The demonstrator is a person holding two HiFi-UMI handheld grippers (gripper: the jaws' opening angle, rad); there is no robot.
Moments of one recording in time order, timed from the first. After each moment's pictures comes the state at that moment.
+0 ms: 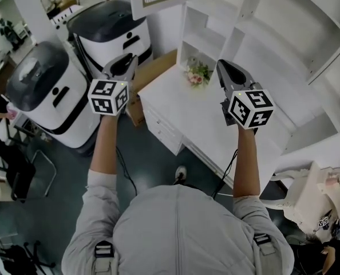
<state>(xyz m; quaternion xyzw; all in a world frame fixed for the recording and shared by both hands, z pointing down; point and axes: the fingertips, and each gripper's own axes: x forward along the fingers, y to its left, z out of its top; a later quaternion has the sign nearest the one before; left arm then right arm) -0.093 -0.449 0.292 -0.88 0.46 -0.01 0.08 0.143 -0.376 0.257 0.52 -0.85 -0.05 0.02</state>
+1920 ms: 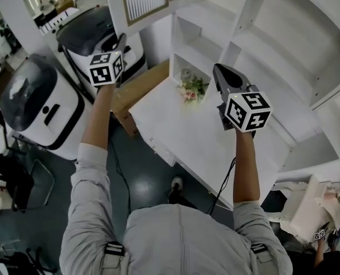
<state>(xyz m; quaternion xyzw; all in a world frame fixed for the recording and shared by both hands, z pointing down) -0.082 -0.653 0.248 -0.83 0.55 0.00 0.09 0.191 -0.484 0.261 0.53 -0.85 -0.02 0.03</state>
